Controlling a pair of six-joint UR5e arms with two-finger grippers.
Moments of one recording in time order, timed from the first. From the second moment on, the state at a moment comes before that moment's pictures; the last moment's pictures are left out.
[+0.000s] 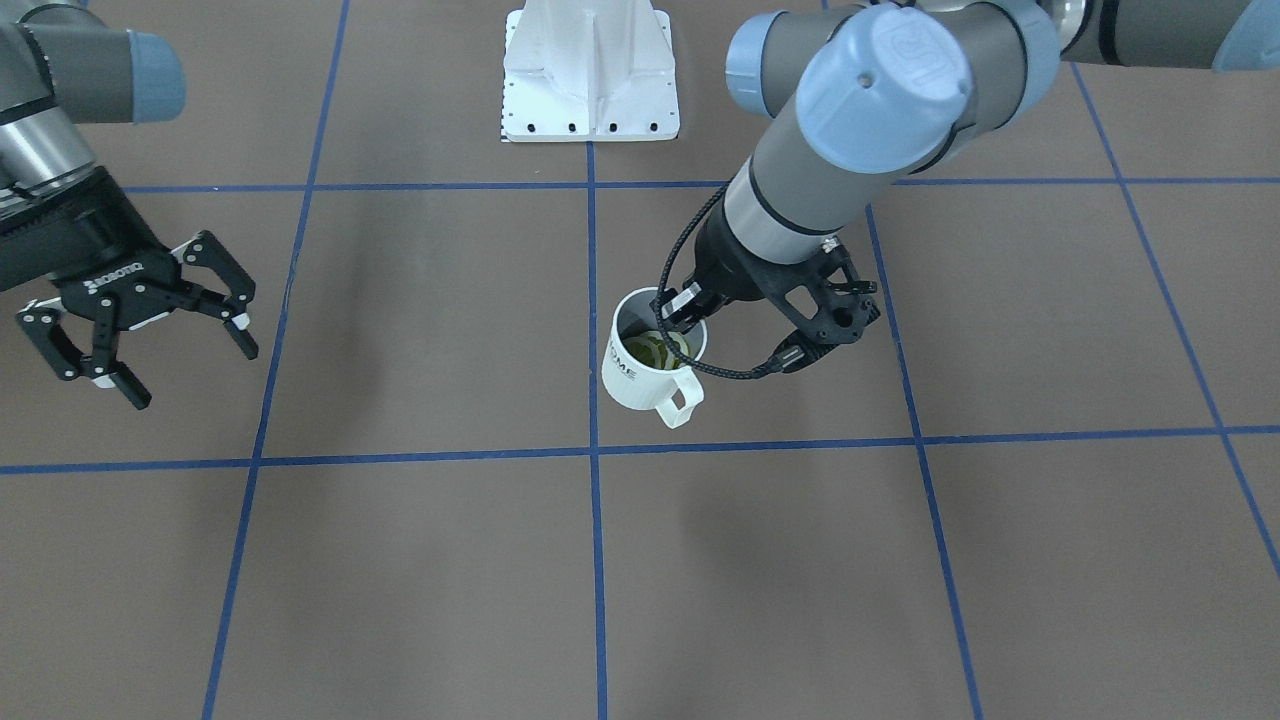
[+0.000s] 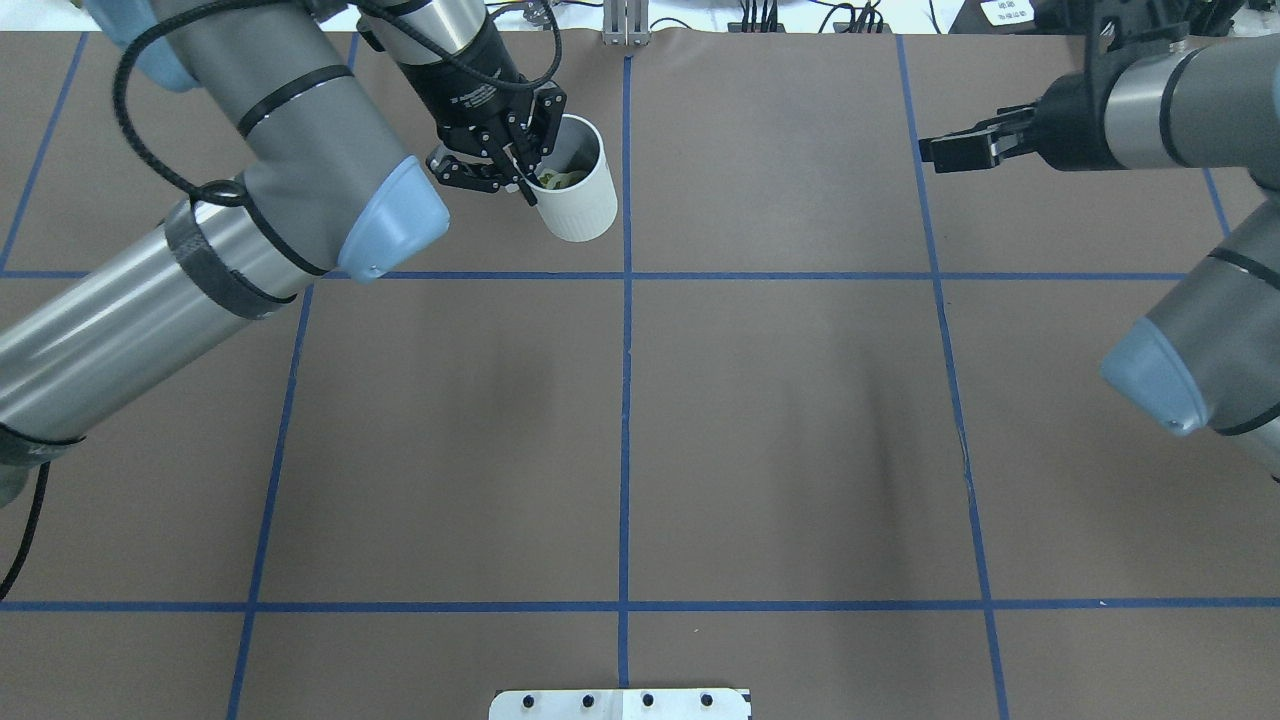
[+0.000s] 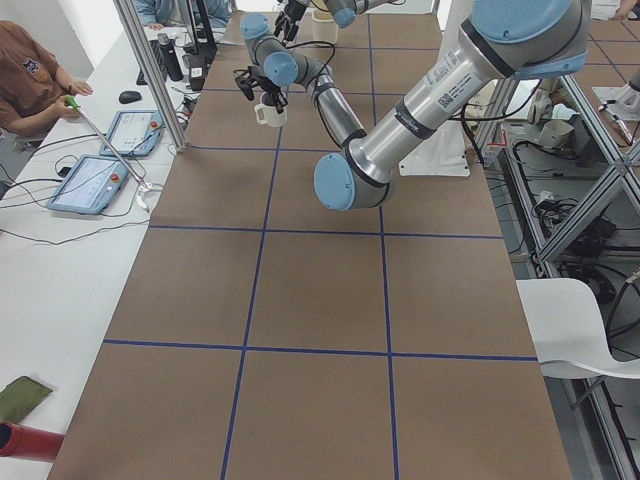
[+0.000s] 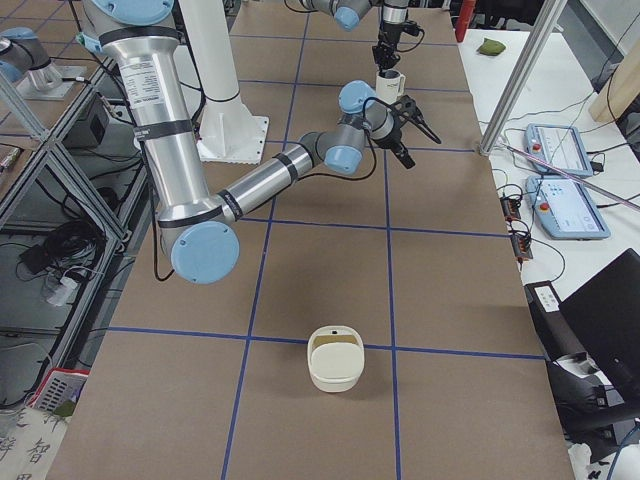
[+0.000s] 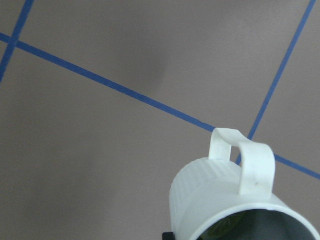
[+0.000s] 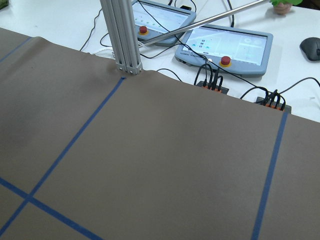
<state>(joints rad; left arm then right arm) -0.87 -2.52 -1.49 -1.48 -2.35 -1.64 0.93 -1.30 1.89 -0.94 1.83 0.67</state>
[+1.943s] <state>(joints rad) -0.76 -2.64 -1.51 -1.31 -2.32 -1.89 0.23 -1.16 1.81 -0.72 0.77 0.79</state>
